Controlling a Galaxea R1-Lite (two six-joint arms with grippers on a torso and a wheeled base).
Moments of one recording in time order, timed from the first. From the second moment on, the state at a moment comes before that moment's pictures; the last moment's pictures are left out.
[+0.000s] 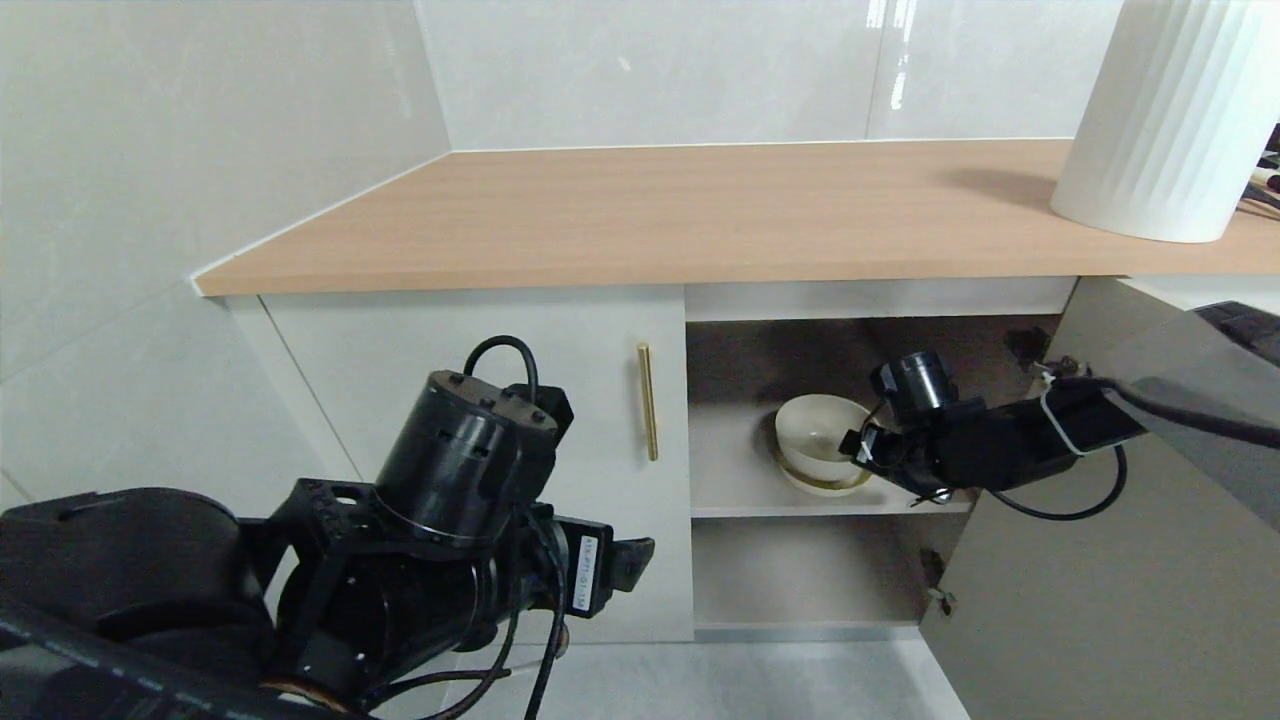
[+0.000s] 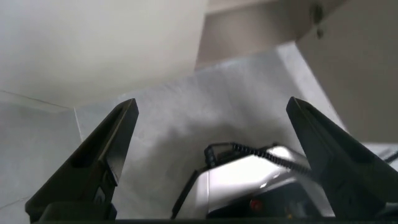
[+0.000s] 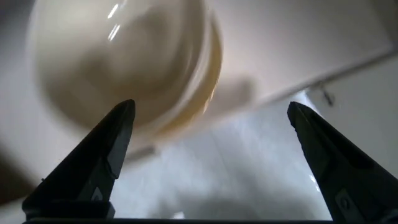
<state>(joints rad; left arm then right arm) -0.77 1.64 -0.86 -0.07 0.31 -0.39 0.33 2.24 -1.32 -0.15 -0.29 0.69</state>
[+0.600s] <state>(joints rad) -0.61 1.42 -0.66 -0.07 0.29 -0.32 0.46 1.66 -0.93 0.06 -0.22 0.54</state>
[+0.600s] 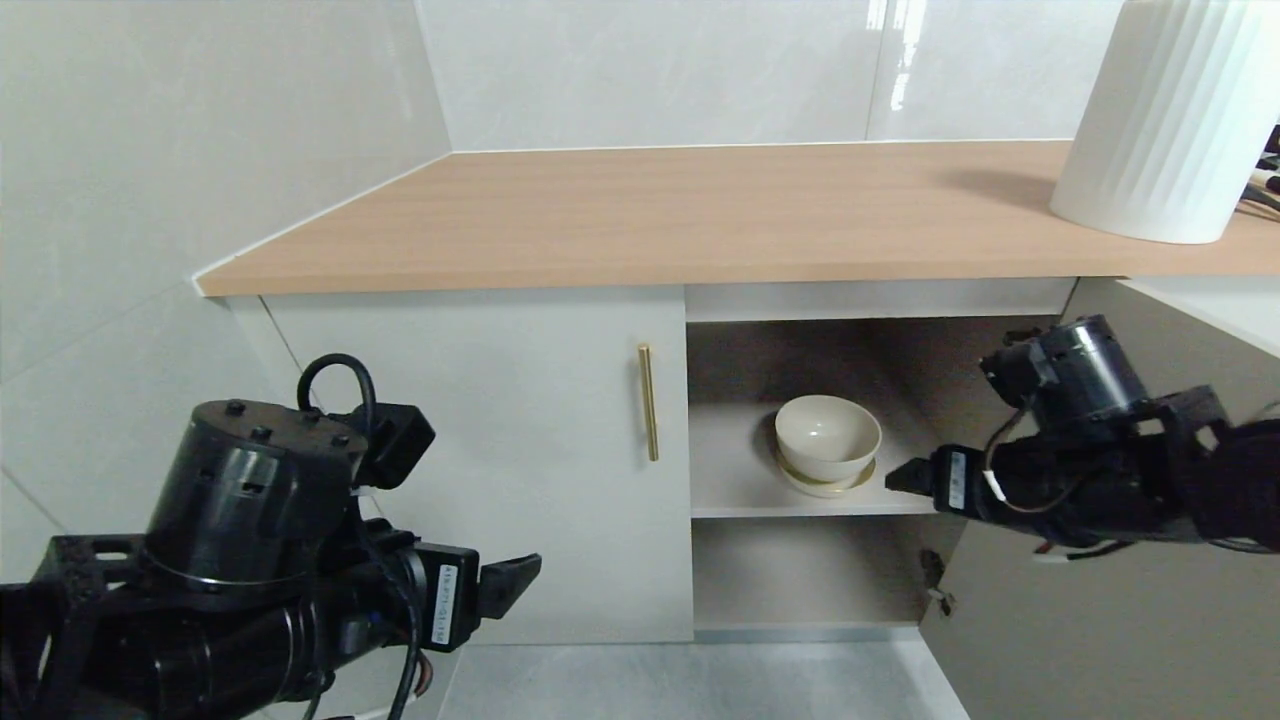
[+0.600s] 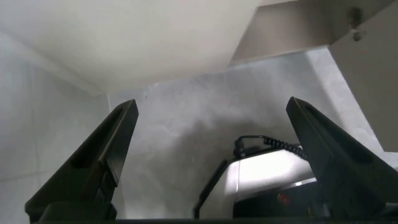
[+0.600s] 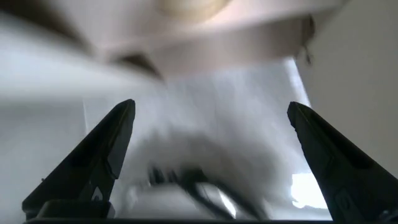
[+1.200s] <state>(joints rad) -0.57 1.33 -0.61 -0.07 0.26 -0.32 0.54 1.46 -0.87 0.21 -0.16 0.51</state>
